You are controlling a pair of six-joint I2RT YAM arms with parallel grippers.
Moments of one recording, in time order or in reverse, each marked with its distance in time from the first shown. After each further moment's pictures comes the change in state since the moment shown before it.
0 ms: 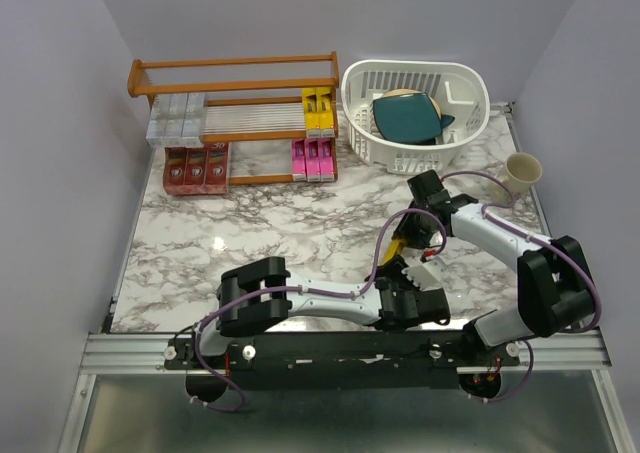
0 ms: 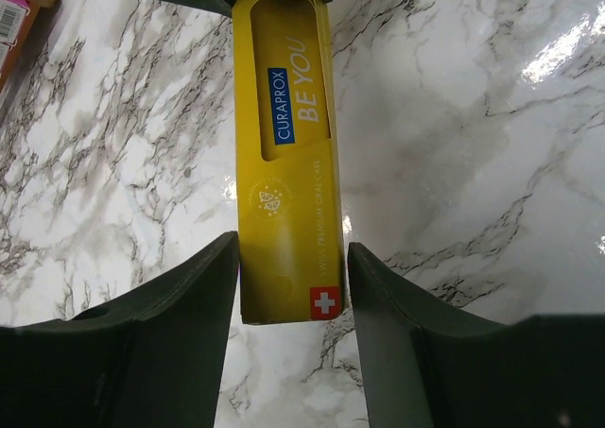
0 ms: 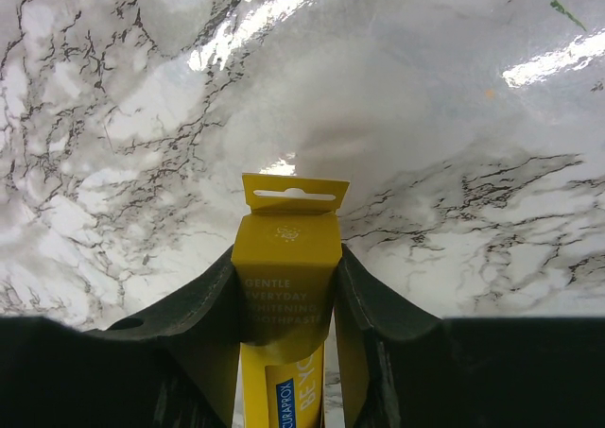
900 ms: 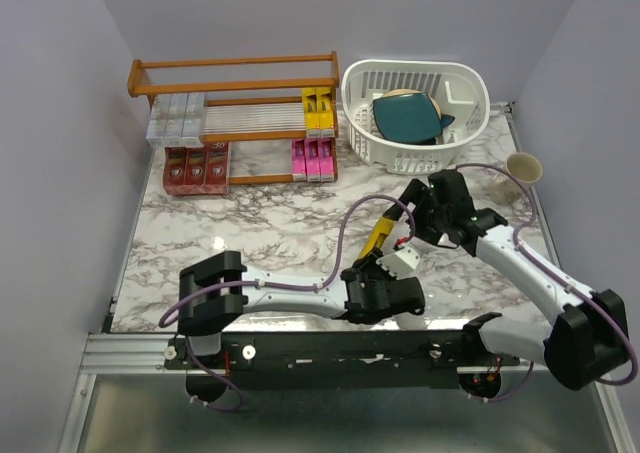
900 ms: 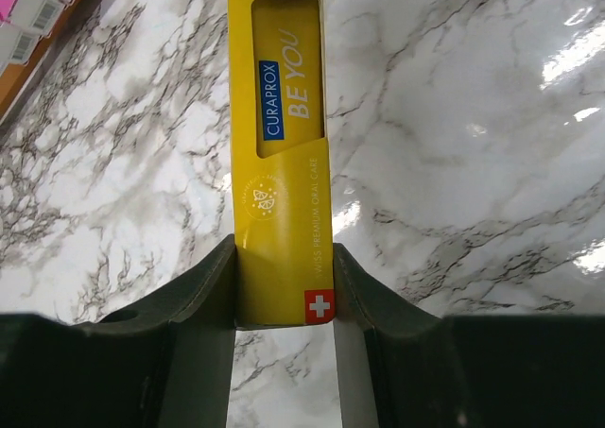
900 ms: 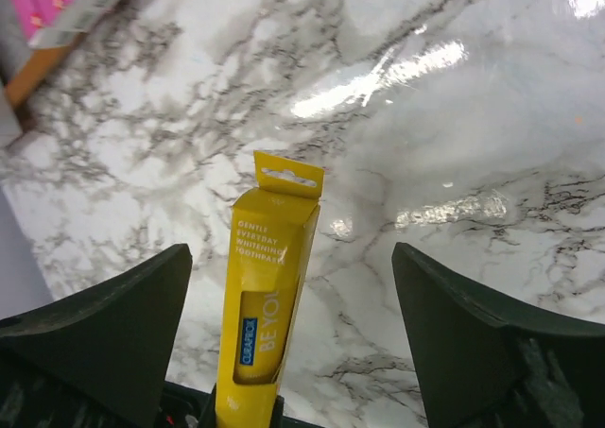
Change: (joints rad) left arm 0.029 -0.196 -0.172 0.021 0.002 -0.025; right arm 0.000 -0.239 -0.055 0.101 -0.059 -0.026
